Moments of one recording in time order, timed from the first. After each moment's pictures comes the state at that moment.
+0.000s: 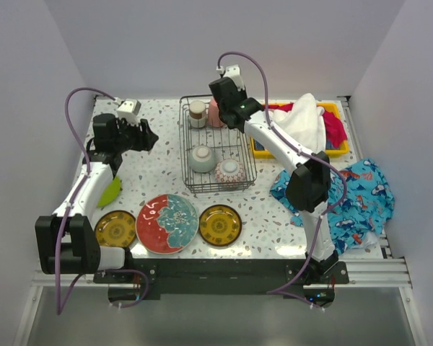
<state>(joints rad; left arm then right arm) 0.01 1.34 0.97 -0.07 0.41 -0.04 0.64 2.14 2.14 -0.68 0.82 0.13</state>
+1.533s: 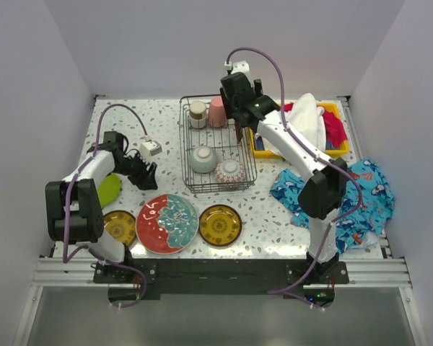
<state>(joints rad) 0.09 1.59 1.00 -0.72 0.67 0.76 0.61 2.00 2.05 -0.70 0.64 0.15</state>
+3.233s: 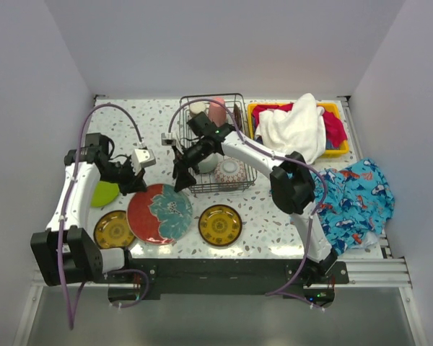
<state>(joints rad) 0.14 1.28 1.07 -1.16 0.75 1.13 0.77 2.23 1.96 -0.71 -1.00 -0.40</state>
